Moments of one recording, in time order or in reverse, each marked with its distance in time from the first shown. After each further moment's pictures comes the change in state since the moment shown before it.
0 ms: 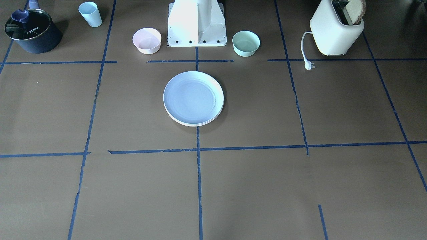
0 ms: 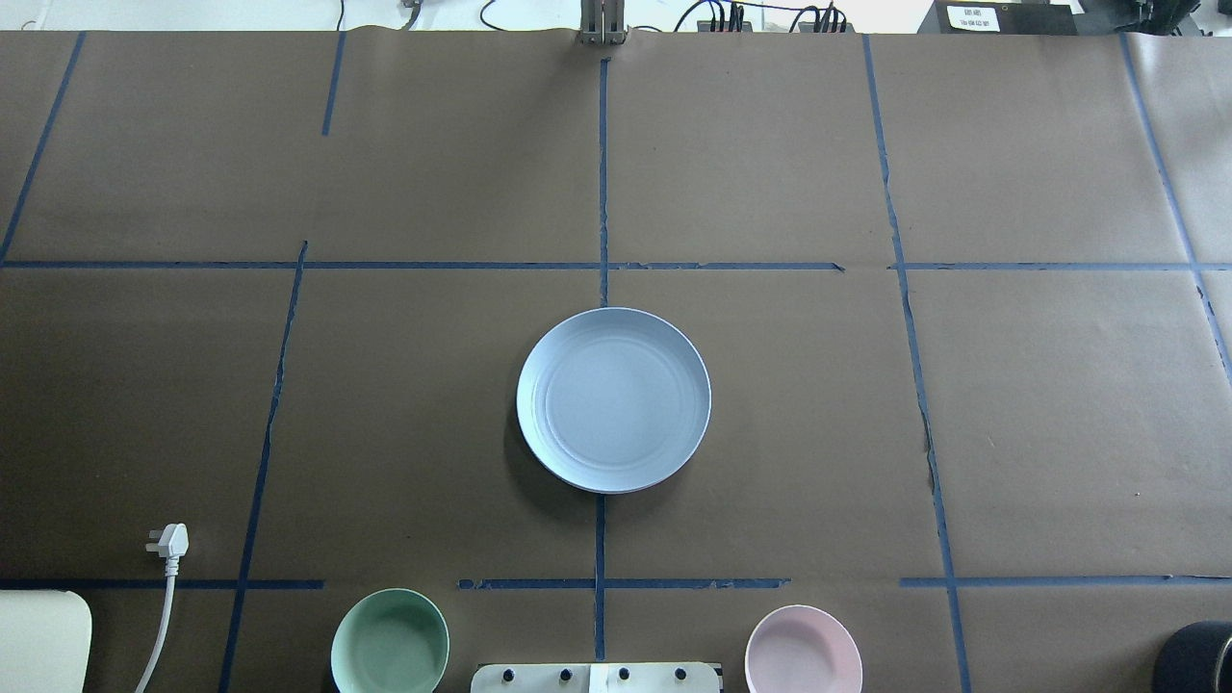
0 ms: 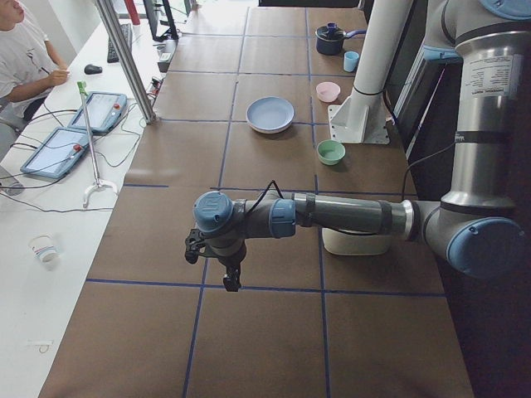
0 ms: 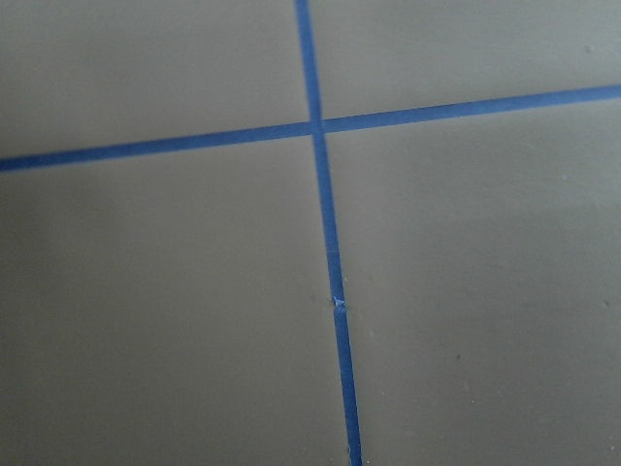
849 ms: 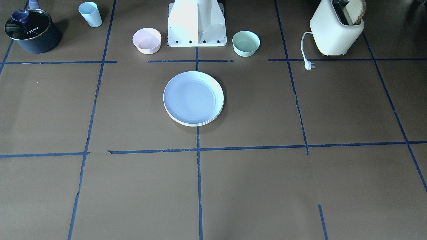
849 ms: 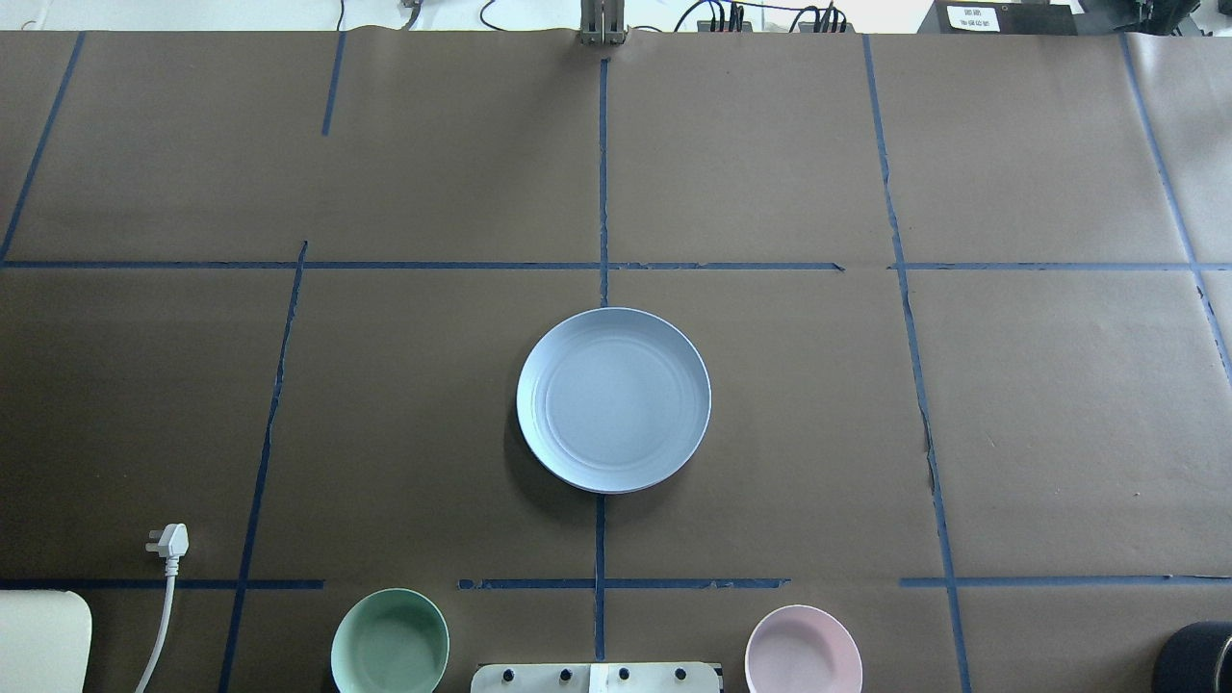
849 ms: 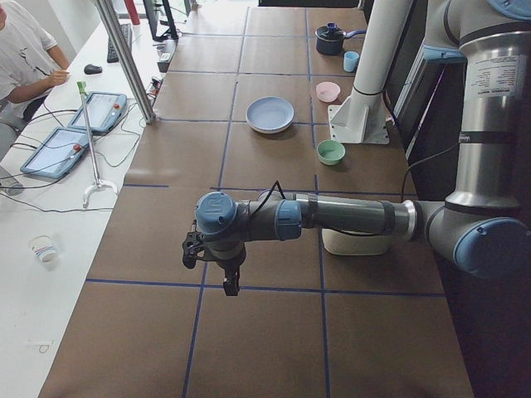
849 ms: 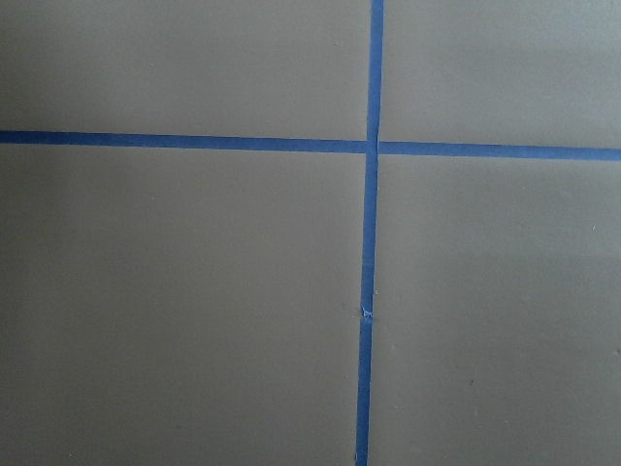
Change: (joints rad) left arm -0.052 0.004 -0.014 -0.005 0.005 -0.014; right arm 0.000 0.000 -0.008 0.000 -0.002 0.000
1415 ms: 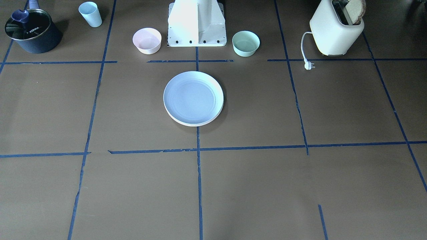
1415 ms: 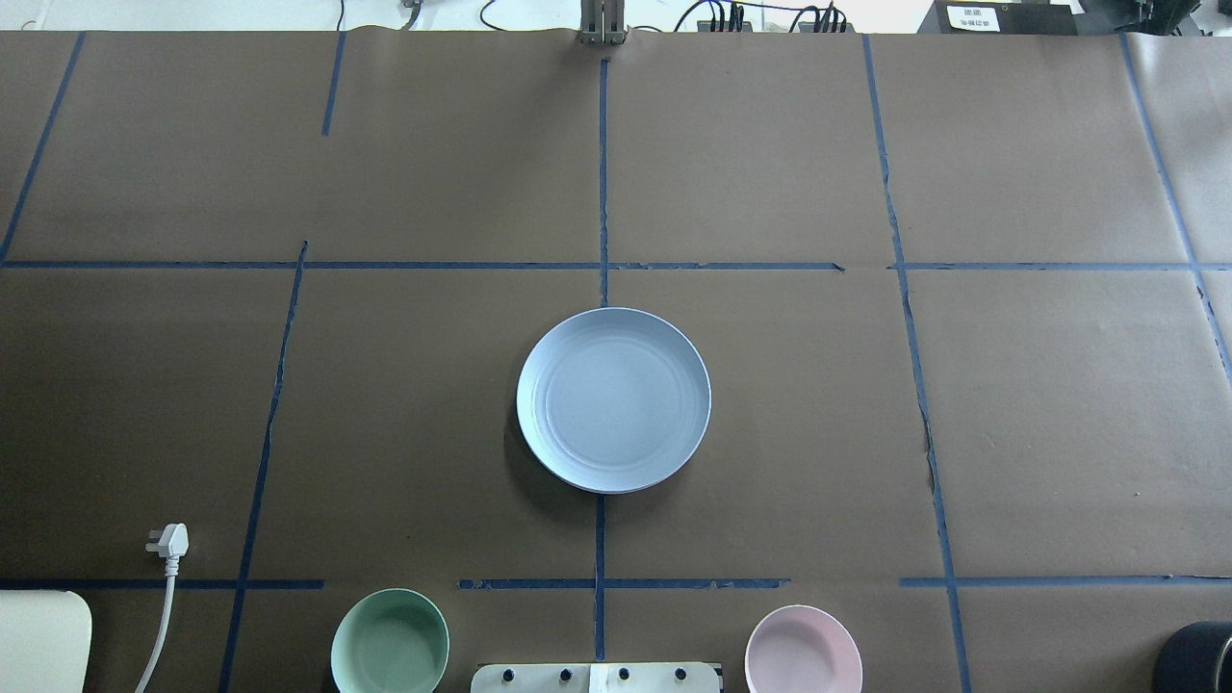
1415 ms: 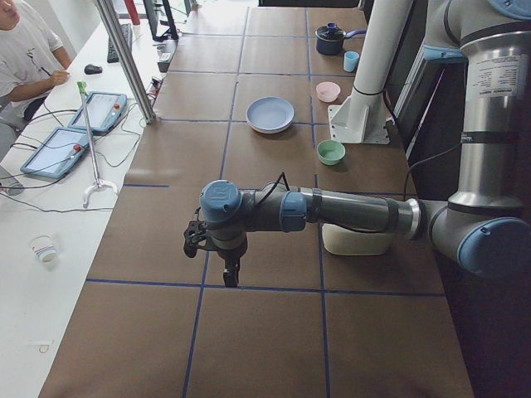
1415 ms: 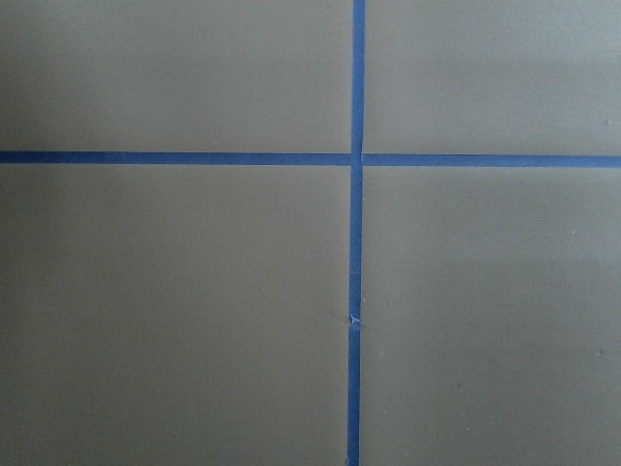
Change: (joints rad) left arm 0.001 0.024 -0.071 -0.001 0.000 -0.001; right arm 0.000 0.000 -0.036 0.000 0.003 0.000
